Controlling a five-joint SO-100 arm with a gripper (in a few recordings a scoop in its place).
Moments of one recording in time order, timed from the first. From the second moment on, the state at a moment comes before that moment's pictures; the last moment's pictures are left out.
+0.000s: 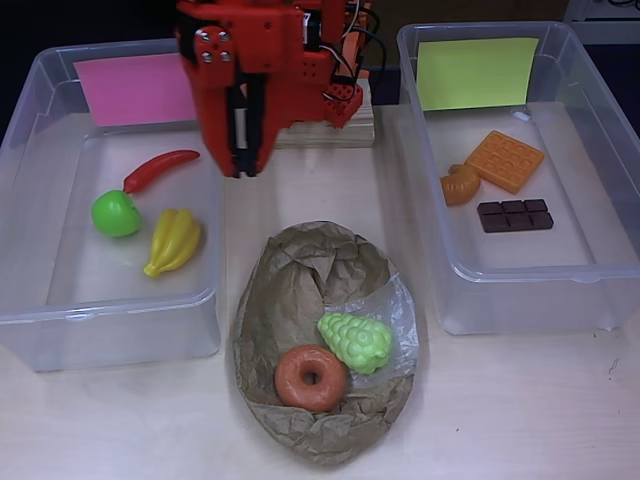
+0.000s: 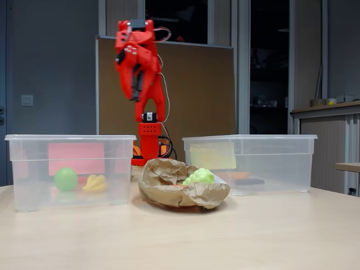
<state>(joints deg) 6.5 105.5 85.7 86.3 50.6</state>
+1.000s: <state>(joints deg) 9.4 91.8 105.3 74.0 63.7</state>
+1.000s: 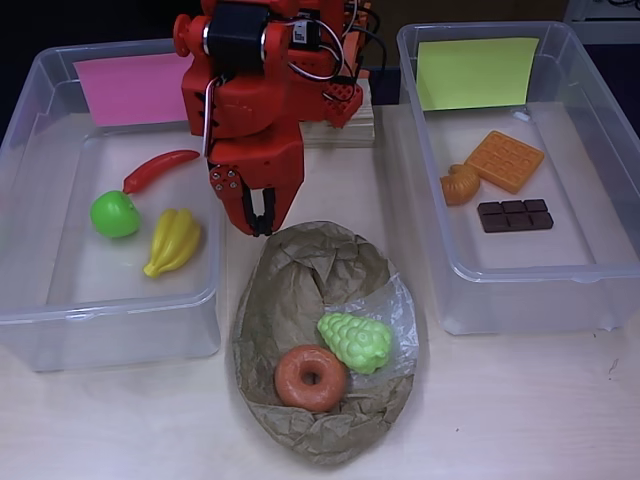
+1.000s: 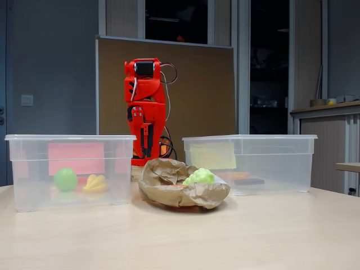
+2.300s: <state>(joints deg) 6.6 83.7 88.2 82.0 58.4</state>
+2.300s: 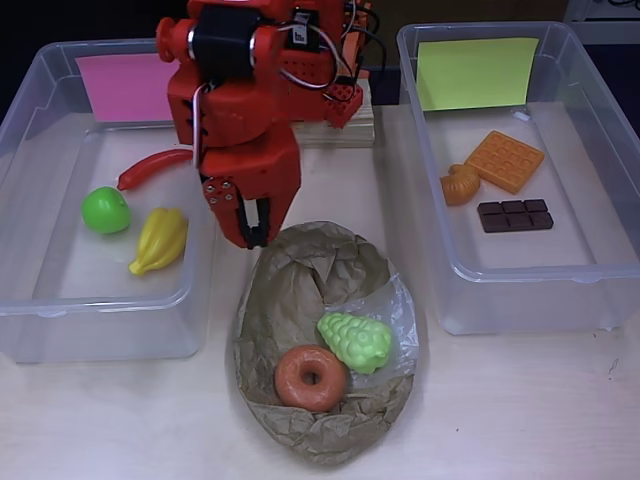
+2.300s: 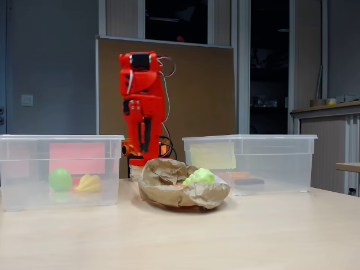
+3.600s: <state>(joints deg) -15.0 52.6 66.4 71.8 61.6</state>
